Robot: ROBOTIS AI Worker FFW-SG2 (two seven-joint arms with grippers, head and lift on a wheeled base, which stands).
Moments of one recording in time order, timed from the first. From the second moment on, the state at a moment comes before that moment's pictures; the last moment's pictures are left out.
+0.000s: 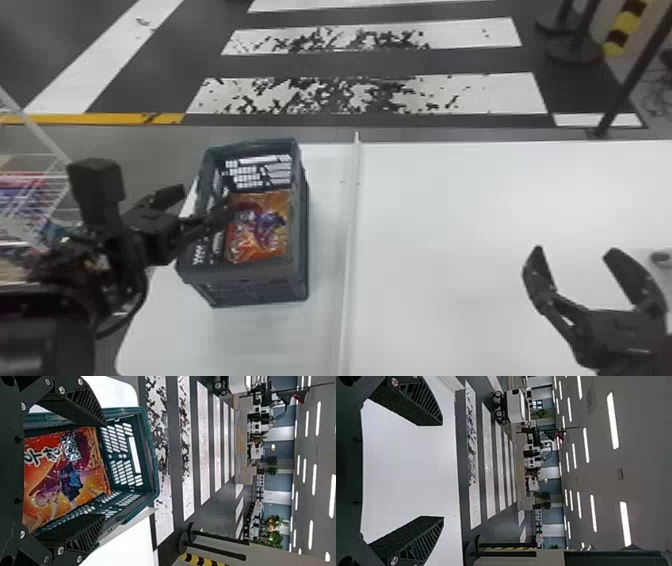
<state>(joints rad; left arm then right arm) 0.36 0.21 0.35 -2.25 0.11 0.79 -0.46 0.62 -0.06 0.02 -1.89 -0.12 -0.21 0.05</state>
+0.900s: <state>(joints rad) 0.10 0.36 0.14 -1.95 -0.13 0.81 -0.67 0.65 -0.05 0.02 -1.91 -0.12 -0.20 0.05</state>
